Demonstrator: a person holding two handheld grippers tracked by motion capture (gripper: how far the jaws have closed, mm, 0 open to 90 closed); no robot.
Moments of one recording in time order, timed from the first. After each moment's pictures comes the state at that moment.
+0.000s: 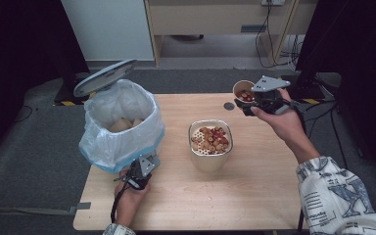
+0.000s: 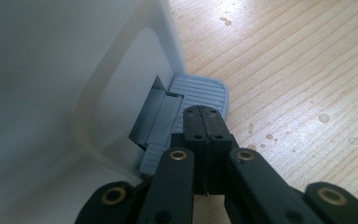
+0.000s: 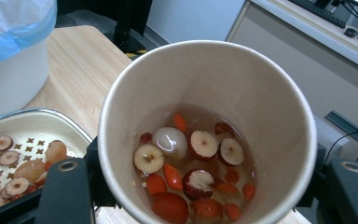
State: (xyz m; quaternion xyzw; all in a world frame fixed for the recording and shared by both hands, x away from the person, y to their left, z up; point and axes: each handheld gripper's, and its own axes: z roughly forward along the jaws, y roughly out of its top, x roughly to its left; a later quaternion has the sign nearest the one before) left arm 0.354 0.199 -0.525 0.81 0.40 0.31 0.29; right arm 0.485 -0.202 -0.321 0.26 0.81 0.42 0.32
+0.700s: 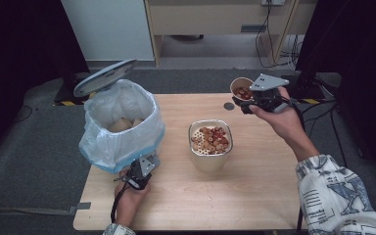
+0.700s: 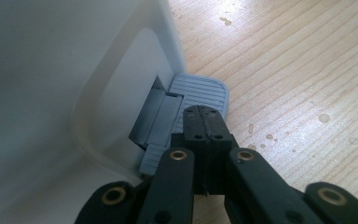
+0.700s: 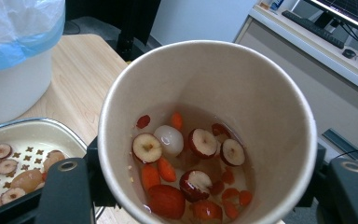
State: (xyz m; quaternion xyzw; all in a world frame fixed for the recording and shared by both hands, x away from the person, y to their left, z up) left arm 0.353 0.199 -0.525 0.81 0.40 0.31 0.29; right arm 0.487 -0.198 -0.316 0.23 0.81 0.43 0.34
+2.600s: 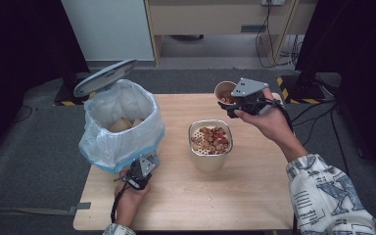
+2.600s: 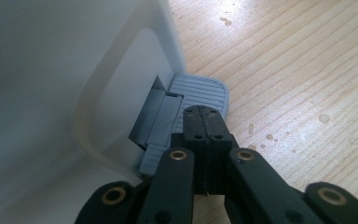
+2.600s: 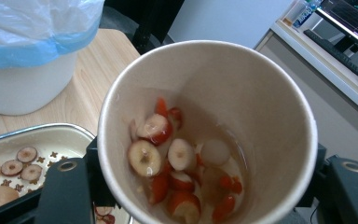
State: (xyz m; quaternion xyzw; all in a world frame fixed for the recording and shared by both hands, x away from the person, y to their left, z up) left arm 0.353 0.198 -0.525 0.81 0.40 0.31 0.29; right arm 0.479 -0.156 -0.315 0.16 0.83 0.41 0.34
